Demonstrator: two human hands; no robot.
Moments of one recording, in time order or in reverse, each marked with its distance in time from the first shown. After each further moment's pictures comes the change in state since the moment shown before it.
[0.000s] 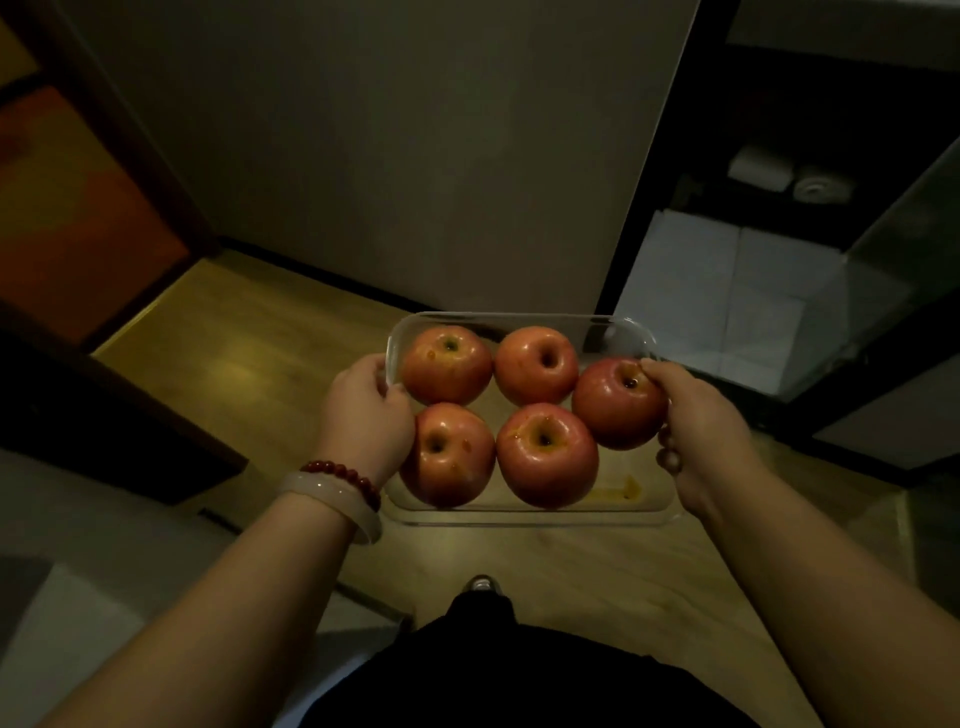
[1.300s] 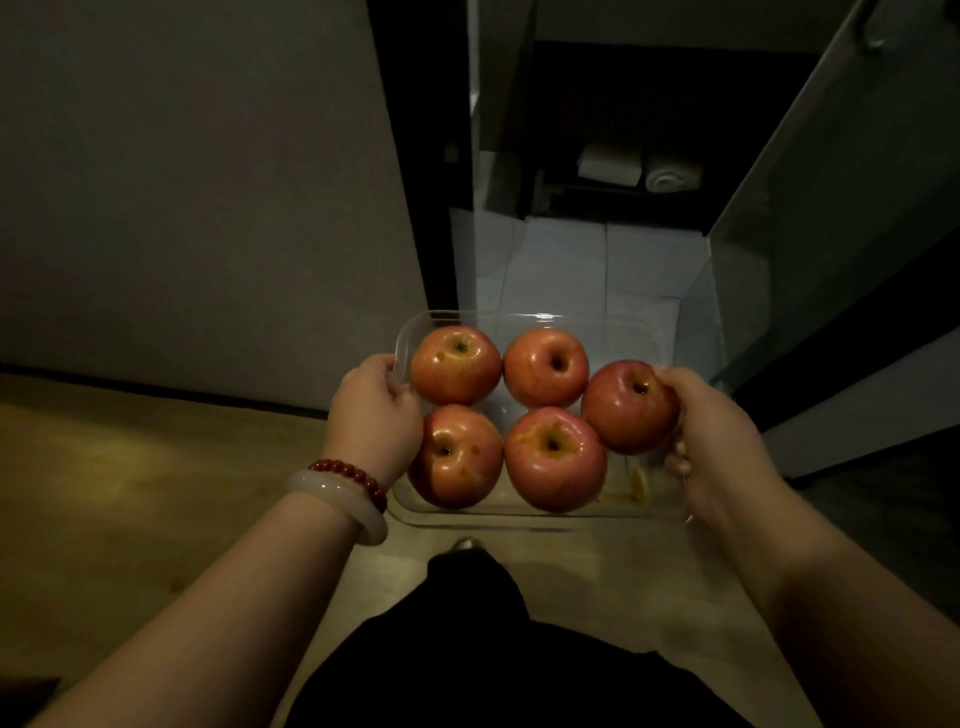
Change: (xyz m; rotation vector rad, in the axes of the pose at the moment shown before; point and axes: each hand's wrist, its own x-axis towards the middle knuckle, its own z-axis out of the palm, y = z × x) left_hand 0.231 0.286 0.312 0.122 -0.294 0.162; right_hand 0.356 -0.141 -0.178 0.213 0.240 0.120
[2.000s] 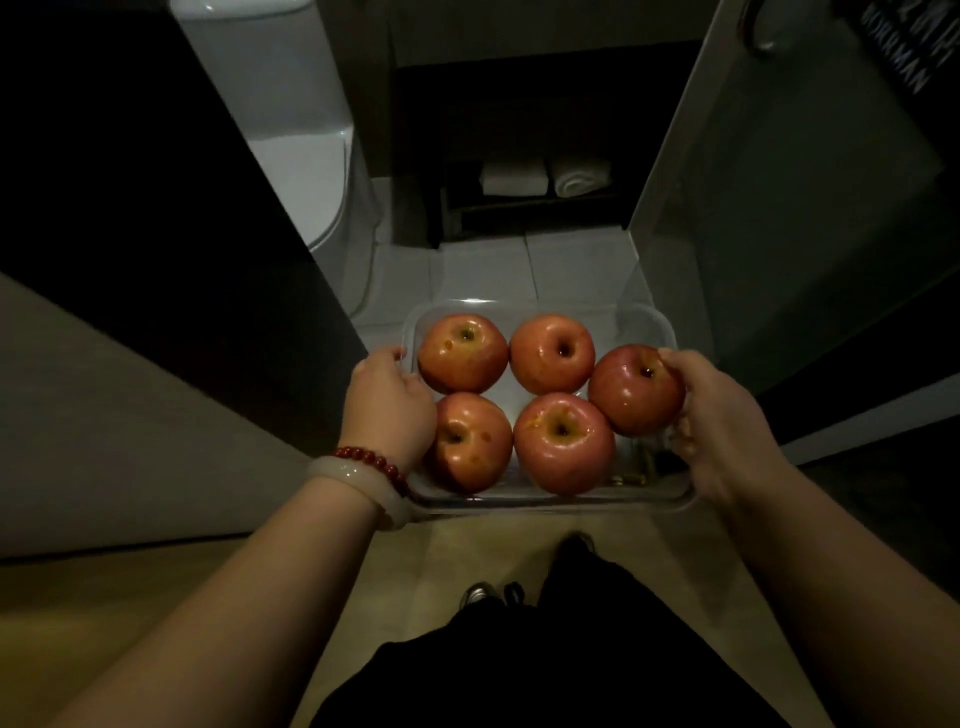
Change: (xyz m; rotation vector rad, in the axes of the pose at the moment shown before) left_hand 0.207 0.160 0.100 0.018 -0.139 0.094; right_hand 0.190 -0.116 -0.002 0.019 0.149 0.007
